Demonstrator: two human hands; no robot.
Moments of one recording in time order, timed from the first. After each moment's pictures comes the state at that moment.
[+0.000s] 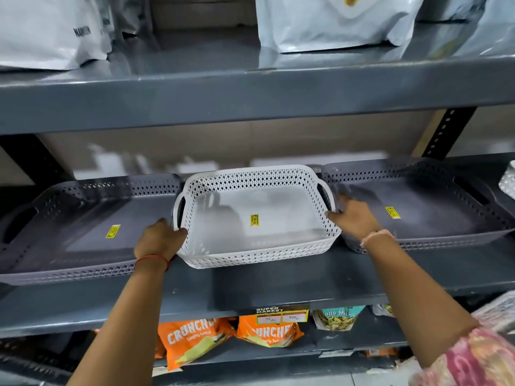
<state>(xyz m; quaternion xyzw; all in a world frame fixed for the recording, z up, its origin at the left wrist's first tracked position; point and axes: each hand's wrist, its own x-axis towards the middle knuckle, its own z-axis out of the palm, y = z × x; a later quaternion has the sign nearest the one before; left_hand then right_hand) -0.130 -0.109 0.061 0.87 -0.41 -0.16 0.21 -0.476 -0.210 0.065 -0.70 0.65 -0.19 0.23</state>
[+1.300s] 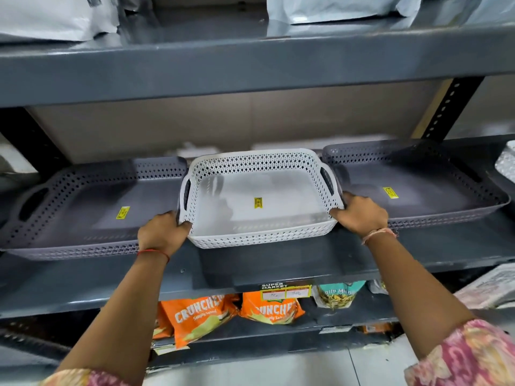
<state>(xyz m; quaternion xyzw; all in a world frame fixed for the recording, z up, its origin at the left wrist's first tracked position) -0.120 -0.094 0.043 0.83 -0.54 -0.03 0.14 -0.481 -0.185 0.047 -0.69 0.70 -0.13 0.12</state>
